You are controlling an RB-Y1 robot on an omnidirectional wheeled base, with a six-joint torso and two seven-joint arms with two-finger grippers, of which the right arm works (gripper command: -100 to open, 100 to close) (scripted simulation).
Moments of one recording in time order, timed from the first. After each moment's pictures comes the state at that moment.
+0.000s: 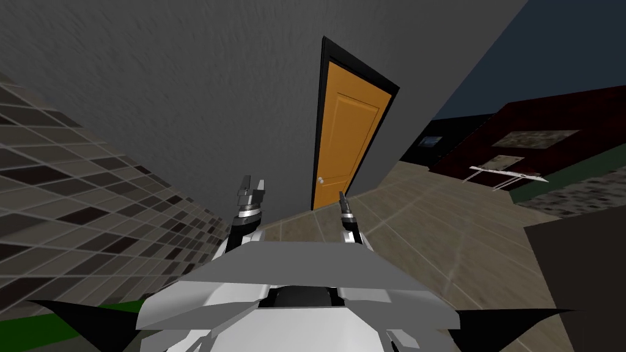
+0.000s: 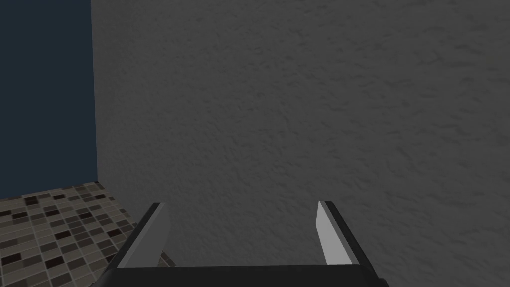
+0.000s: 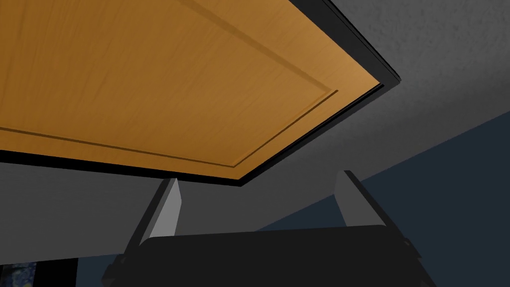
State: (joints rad) arm 0.26 -0.16 0.05 -1.56 -0.06 -0.73 0.50
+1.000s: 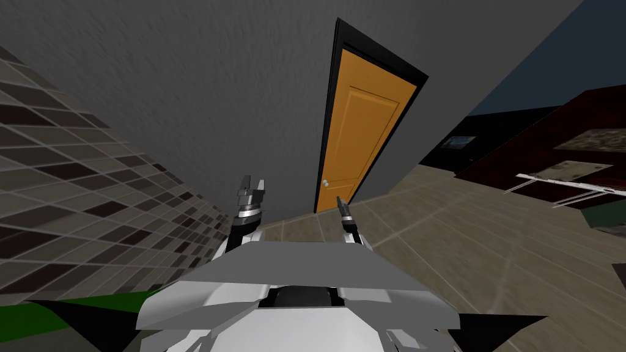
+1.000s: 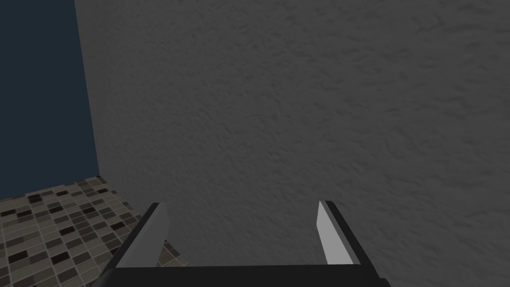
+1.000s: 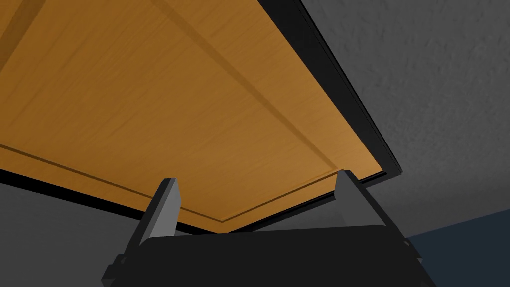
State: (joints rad) arm 0.19 -0.21 0.06 -1.32 -0.05 -0.78 0.70
